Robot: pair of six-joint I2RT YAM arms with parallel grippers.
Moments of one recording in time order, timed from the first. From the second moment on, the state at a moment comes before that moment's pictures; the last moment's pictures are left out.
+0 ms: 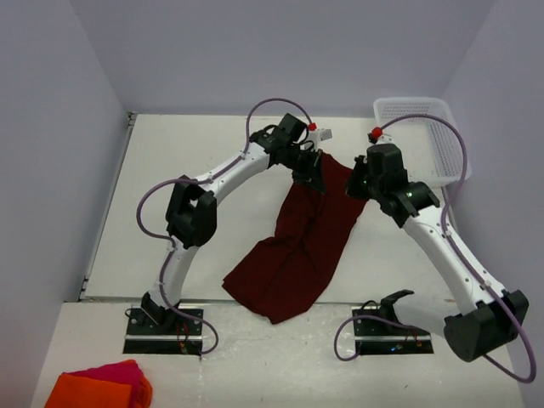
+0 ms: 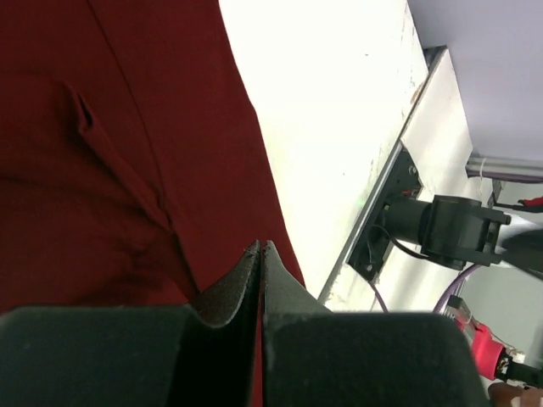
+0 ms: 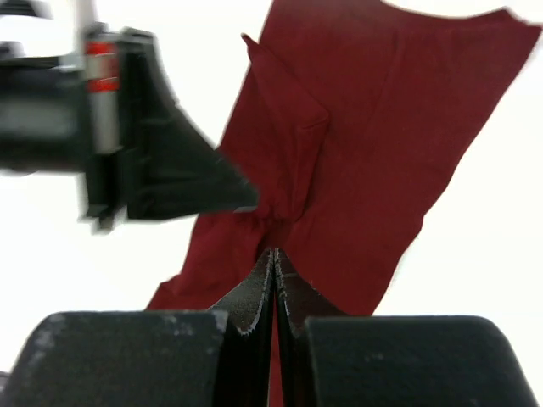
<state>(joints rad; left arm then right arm) -0.68 2.25 2.07 -0.72 0.71 -0.35 0.38 1.18 1.12 -0.64 0.09 0.53</state>
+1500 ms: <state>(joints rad) -0.76 2.31 2.00 -0.53 0.28 -0.34 0.38 0.70 0.86 -0.78 -0.06 0.50</state>
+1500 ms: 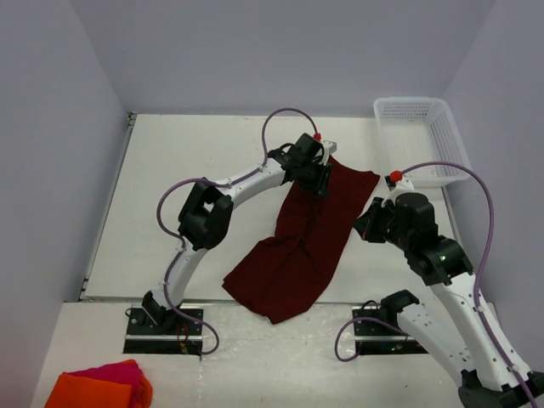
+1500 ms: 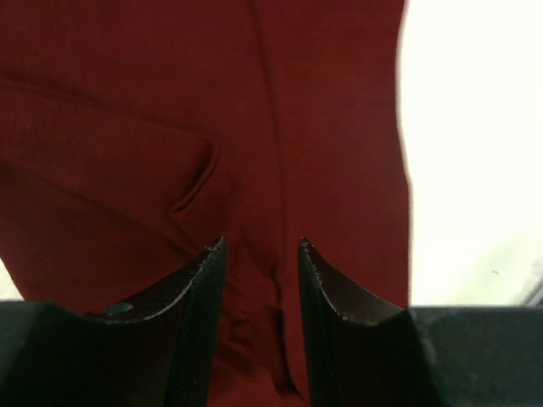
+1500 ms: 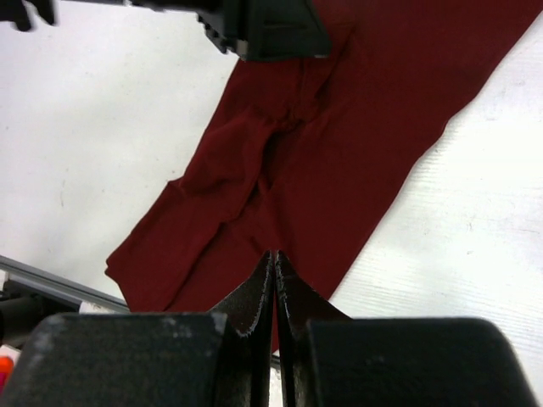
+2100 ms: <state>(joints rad) -0.76 2.38 2.07 -0.61 0.08 -0.33 0.38 0.65 0.86 -0.80 -0.07 0.50</state>
